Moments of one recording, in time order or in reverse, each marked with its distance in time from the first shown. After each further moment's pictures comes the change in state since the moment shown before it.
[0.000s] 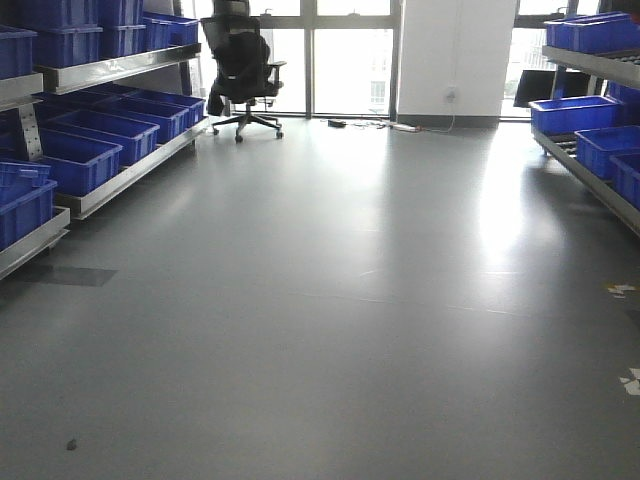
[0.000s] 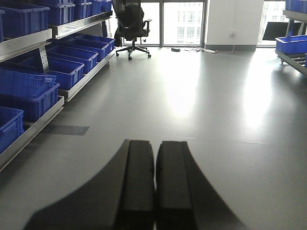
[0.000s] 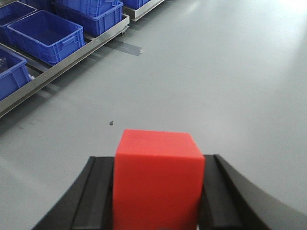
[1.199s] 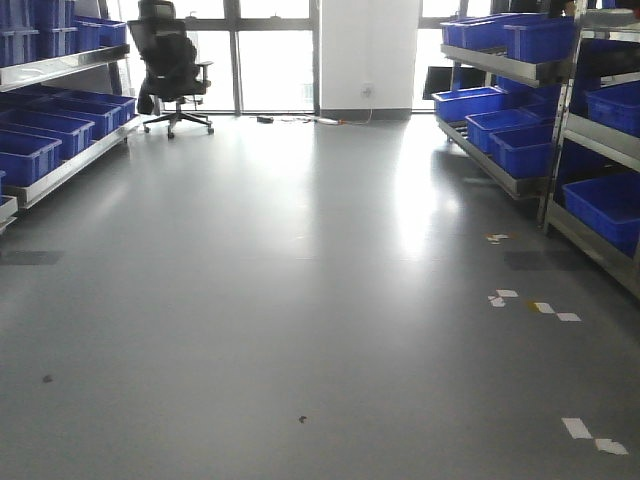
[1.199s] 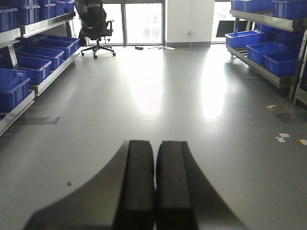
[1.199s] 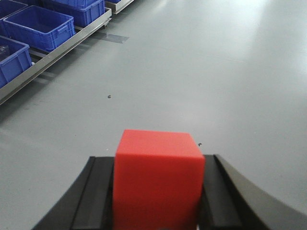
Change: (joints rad) left arm 0.000 0.000 0.000 0.000 0.000 0.000; right arm 0.000 0.000 0.000 0.000 0.000 0.000
